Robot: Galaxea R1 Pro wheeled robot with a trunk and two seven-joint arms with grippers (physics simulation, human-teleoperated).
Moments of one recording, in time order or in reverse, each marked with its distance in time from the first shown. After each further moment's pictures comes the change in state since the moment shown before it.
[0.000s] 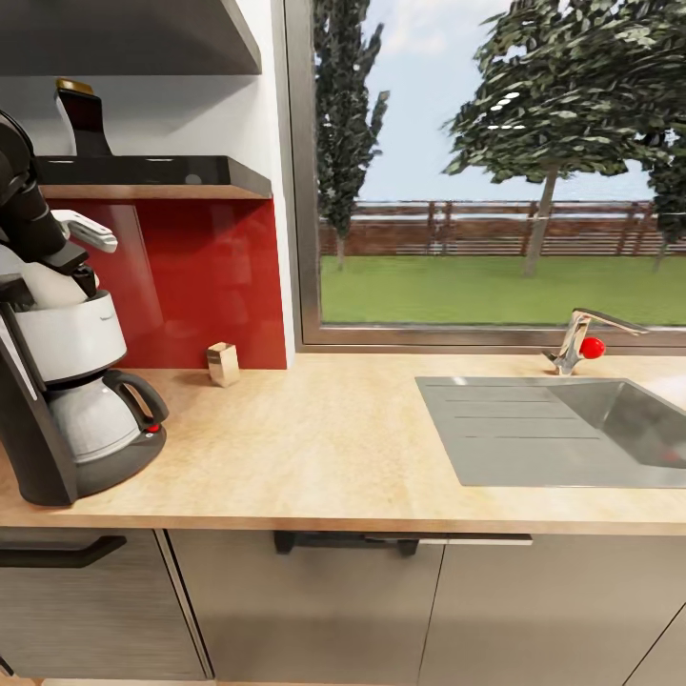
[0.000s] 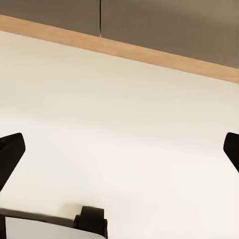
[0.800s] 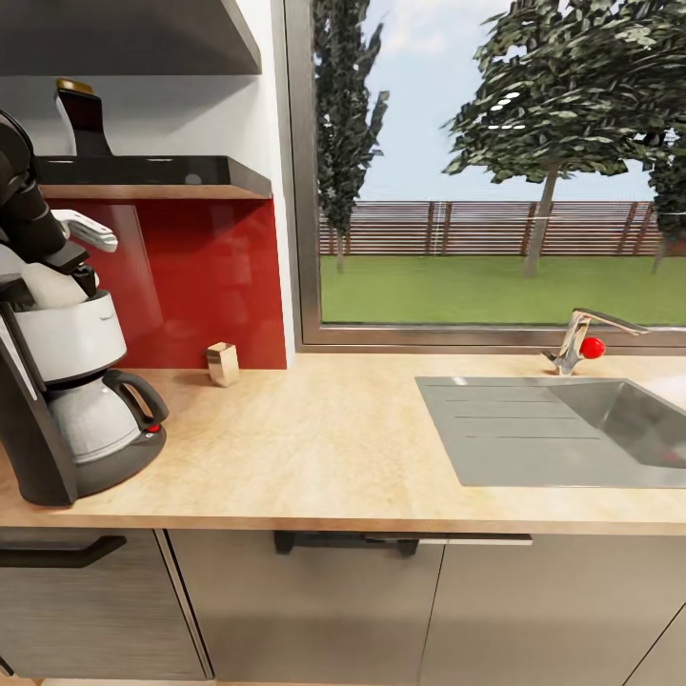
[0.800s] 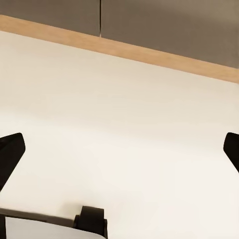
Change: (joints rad) left arm 0.000 0.000 0.002 -0.001 0.000 0.000 0.000; right arm 0.000 0.000 0.000 0.000 0.000 0.000 0.000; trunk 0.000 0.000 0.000
